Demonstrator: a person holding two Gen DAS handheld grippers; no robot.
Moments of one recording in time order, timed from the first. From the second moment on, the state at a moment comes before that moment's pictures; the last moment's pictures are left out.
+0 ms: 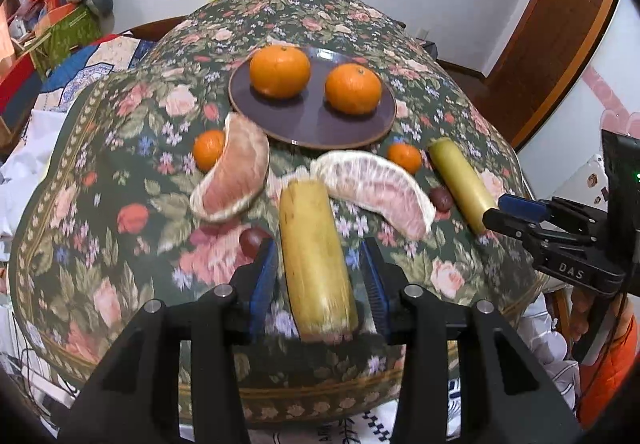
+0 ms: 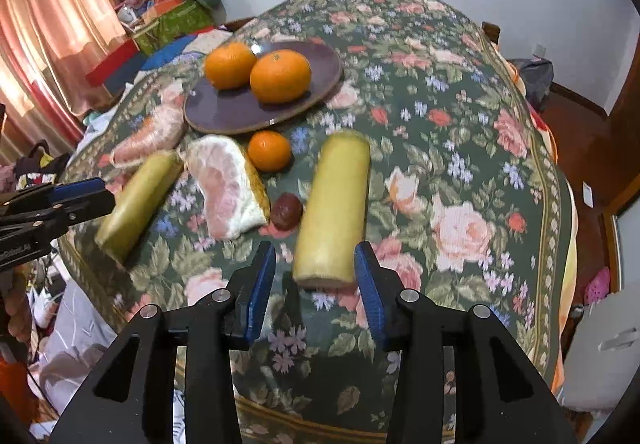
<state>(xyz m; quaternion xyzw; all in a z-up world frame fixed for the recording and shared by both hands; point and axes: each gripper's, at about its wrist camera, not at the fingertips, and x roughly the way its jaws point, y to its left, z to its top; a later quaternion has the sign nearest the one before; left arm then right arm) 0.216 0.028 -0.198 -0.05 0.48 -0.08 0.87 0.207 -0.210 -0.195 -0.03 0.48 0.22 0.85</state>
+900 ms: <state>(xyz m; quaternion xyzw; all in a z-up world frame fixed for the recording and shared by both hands) 0.268 0.021 -0.238 -0.04 0.51 -0.07 0.86 0.261 -0.204 -0.218 0.02 0.49 0.20 0.85</state>
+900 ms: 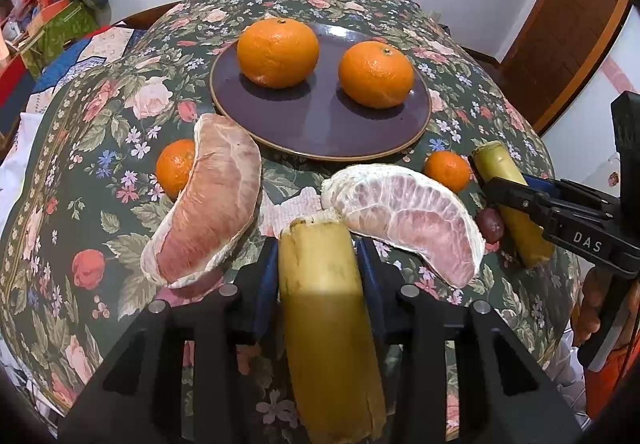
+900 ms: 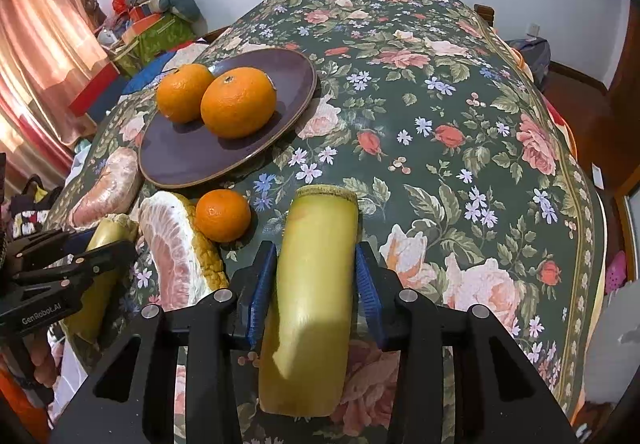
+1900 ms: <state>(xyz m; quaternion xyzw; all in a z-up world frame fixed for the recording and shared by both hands) 0.237 0.033 -0.130 -0.07 0.38 -0.08 0.92 0.236 -0.183 -0.116 0.02 0.37 0.23 0.90</state>
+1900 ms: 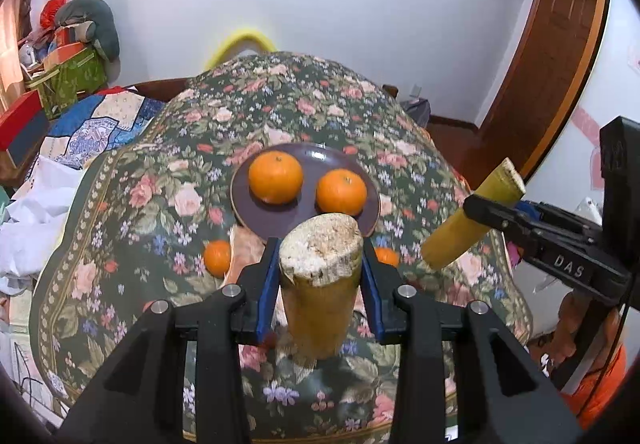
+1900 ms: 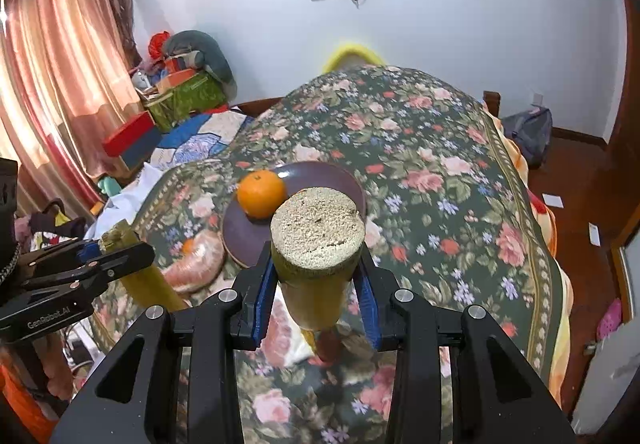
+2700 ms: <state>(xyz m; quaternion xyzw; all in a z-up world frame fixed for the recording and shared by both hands) 0.313 0.054 -0.154 -0.07 0.39 -0.07 0.92 0.294 -0.120 -0.154 -0.01 0.41 0.28 0.87</state>
